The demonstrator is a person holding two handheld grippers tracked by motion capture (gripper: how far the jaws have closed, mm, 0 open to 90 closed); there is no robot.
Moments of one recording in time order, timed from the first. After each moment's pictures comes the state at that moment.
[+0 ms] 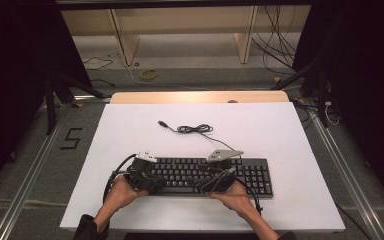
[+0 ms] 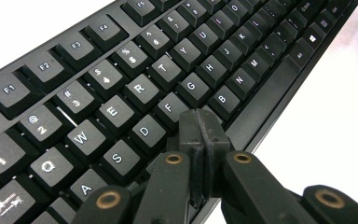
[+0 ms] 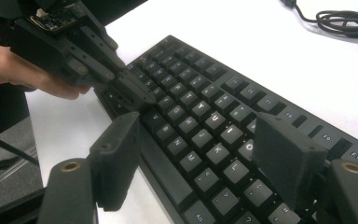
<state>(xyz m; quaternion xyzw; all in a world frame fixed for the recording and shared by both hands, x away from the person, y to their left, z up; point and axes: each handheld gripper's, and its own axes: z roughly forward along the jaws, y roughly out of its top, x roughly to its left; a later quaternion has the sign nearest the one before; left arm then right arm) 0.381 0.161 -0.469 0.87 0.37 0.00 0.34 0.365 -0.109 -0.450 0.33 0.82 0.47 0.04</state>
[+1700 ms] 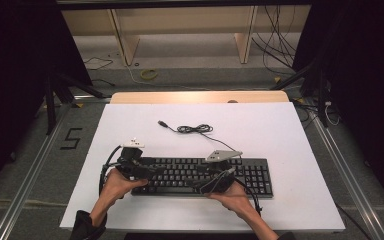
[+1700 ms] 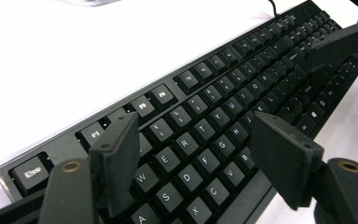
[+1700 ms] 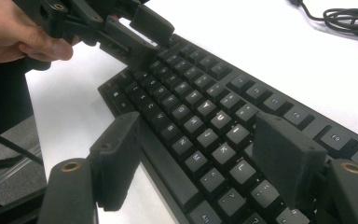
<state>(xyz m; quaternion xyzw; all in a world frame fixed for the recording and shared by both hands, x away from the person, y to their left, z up) 0.398 0.184 -0.451 0.81 0.42 0.03 0.42 0.364 -0.107 -0.451 0.33 0.82 0.47 0.03</state>
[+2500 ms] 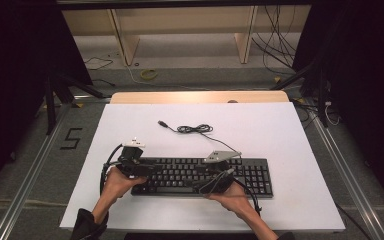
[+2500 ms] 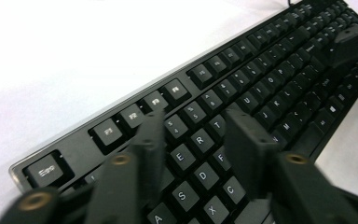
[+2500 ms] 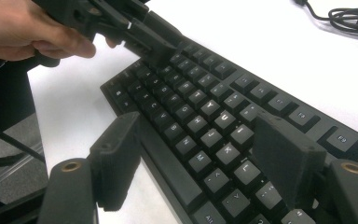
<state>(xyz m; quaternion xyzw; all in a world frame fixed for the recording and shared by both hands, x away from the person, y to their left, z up) 0.403 0.185 -0.454 0.81 0.42 0.04 0.40 0.363 -0.105 -0.451 0.33 0.82 0.47 0.03</state>
